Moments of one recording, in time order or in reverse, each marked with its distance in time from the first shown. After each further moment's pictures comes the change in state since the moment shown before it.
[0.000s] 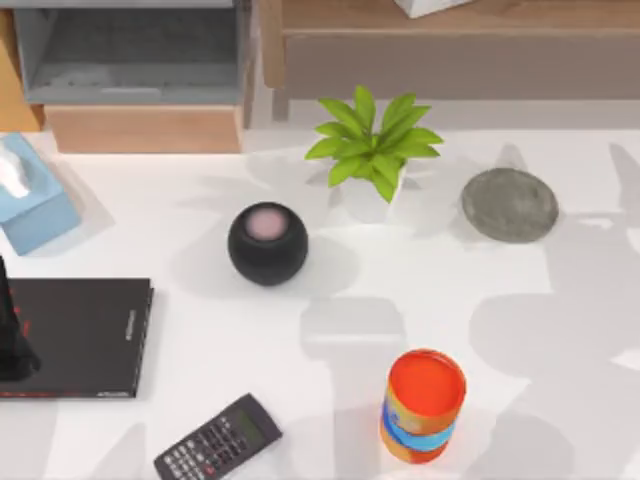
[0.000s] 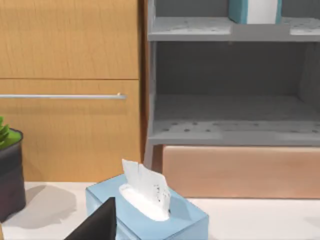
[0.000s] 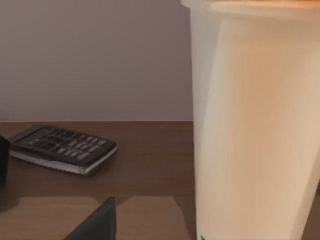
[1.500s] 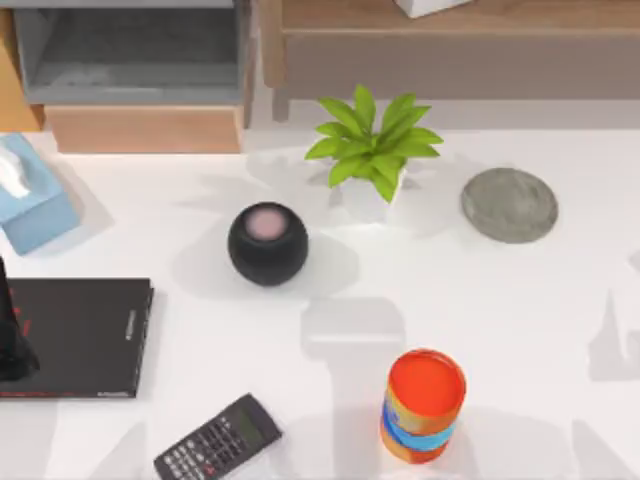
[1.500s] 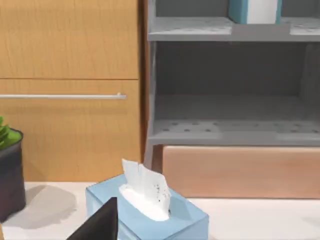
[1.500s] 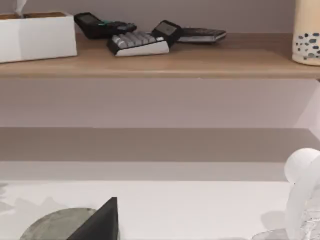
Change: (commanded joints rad) left arm 0.000 0.000 0.000 0.000 0.000 0.000; right arm 0.392 -1.795 -1.035 -0.742 0.358 -0.009
